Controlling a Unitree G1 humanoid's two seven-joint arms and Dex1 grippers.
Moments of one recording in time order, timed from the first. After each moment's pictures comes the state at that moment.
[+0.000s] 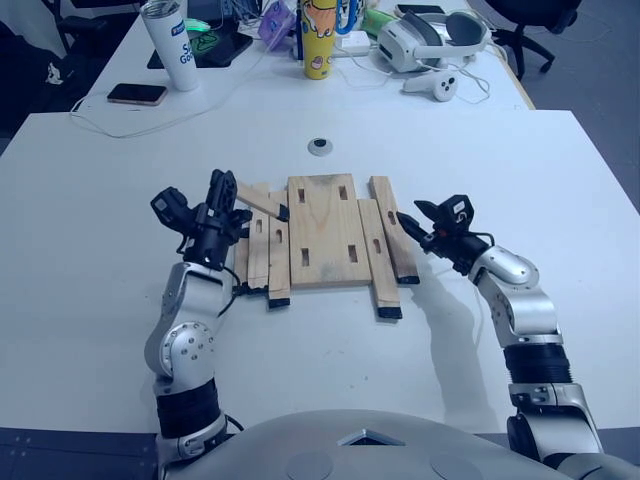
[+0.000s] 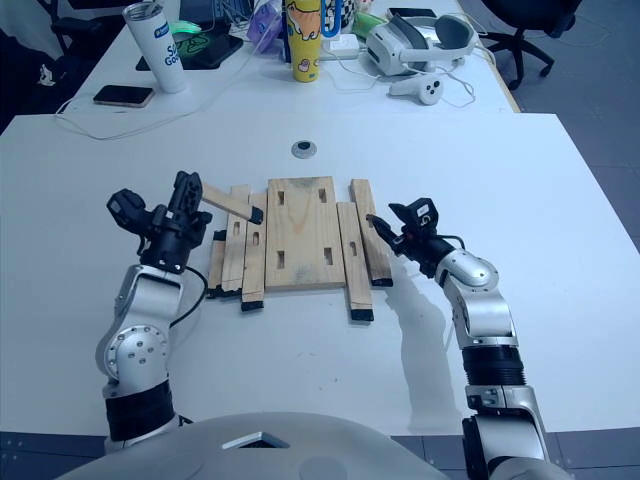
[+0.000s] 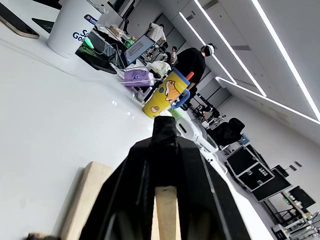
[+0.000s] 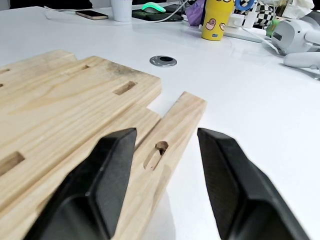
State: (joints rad) left arm 0.05 -0.07 0.14 -0.42 -0.73 0.41 0.03; right arm -0.15 -0.40 -0.02 0.09 0.21 0.21 0.59
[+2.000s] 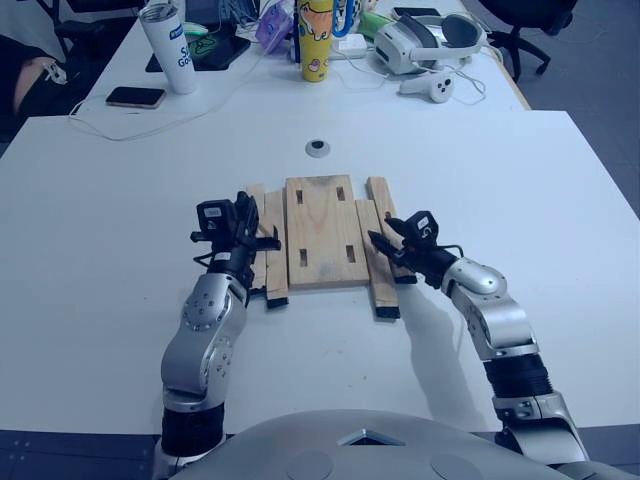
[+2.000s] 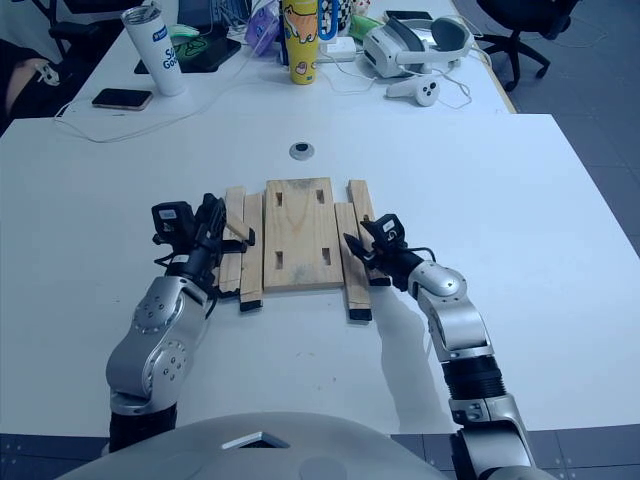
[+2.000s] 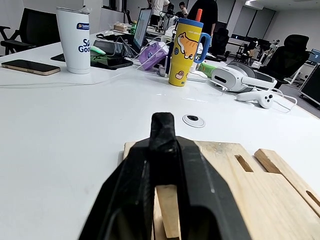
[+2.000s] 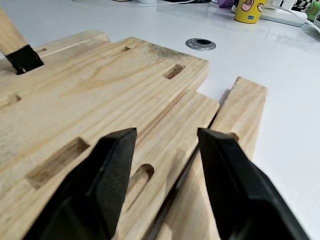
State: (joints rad) left arm 0.09 0.01 -0.09 -0.53 -0.20 0.54 0.12; right arm -0.09 -0.34 0.10 -0.03 0.16 0.32 0.53
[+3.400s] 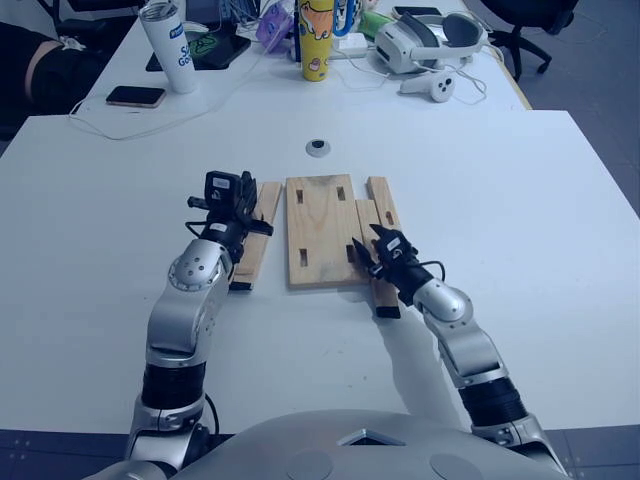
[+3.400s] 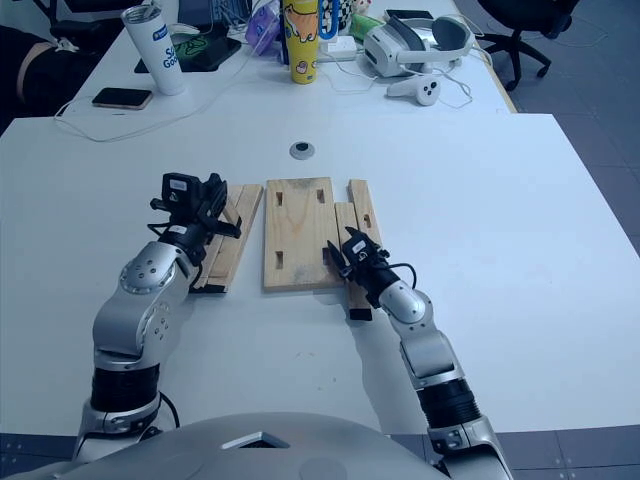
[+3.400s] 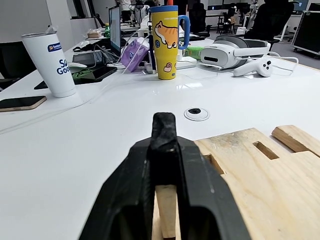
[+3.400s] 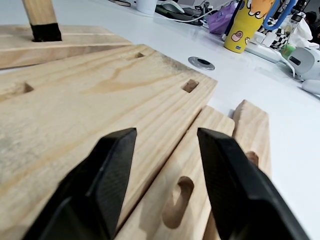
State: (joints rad) left arm -0.09 0.16 -0.04 -0.43 -0.13 0.64 -0.05; right arm 0.03 -0.25 0.23 -0.08 -0.07 0.14 0.35
